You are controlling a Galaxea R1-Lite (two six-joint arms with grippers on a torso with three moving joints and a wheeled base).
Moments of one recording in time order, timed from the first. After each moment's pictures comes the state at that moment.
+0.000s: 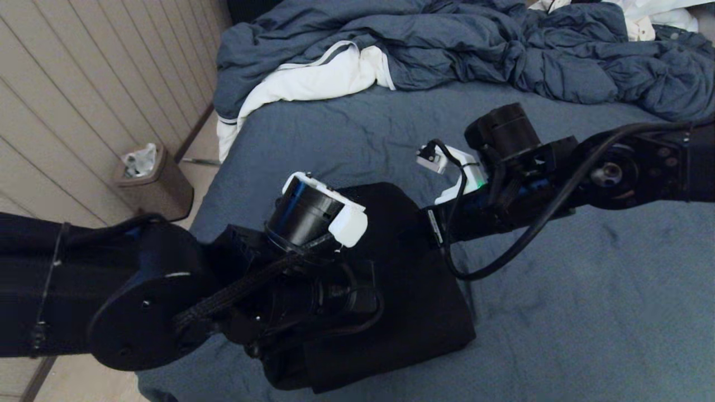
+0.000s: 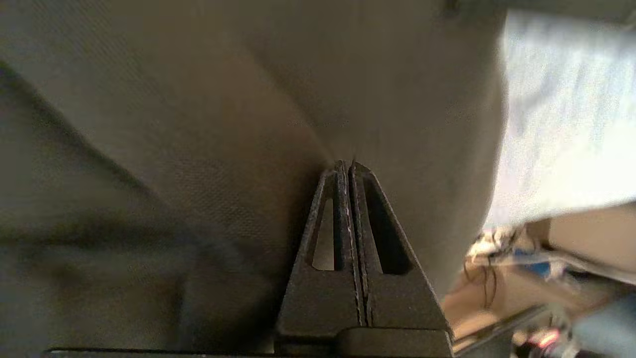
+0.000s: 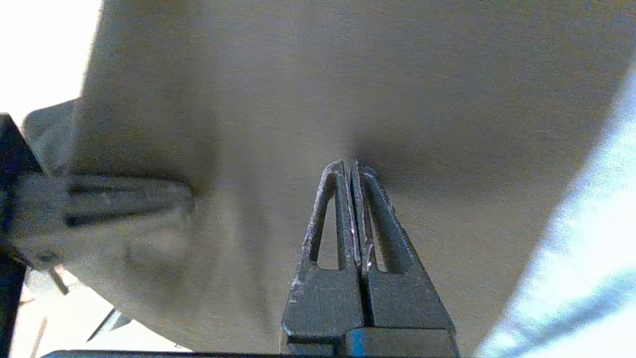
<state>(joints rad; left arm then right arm) -0.96 1.77 -1.15 -0.01 0.21 -0.64 0.48 1.83 -1.50 0.36 0.35 0.05</state>
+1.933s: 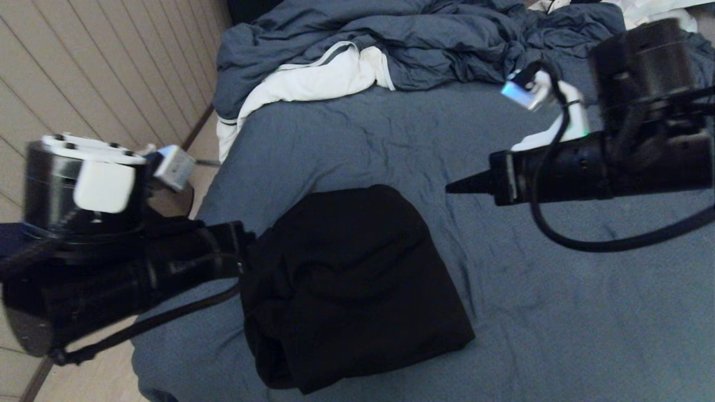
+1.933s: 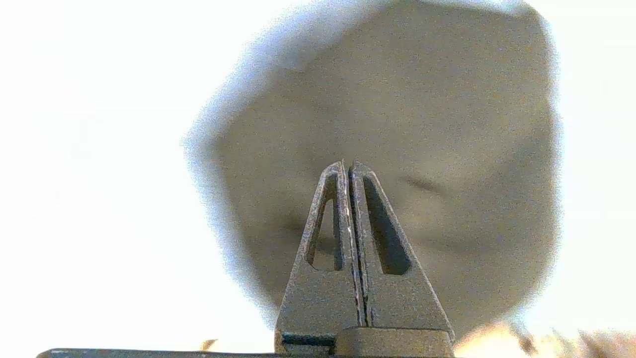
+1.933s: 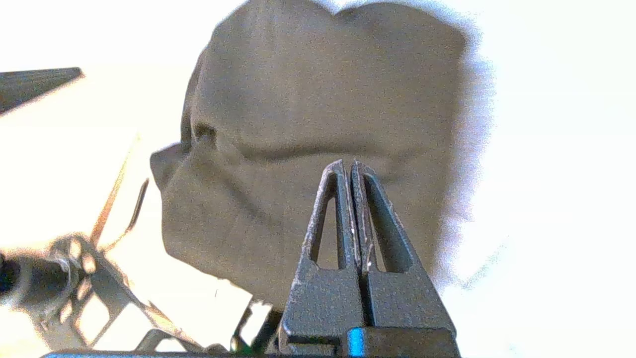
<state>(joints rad) -0.69 1.37 -0.85 -0.13 0.31 -0.48 0.42 1.55 -1.43 0.33 0.30 0.13</state>
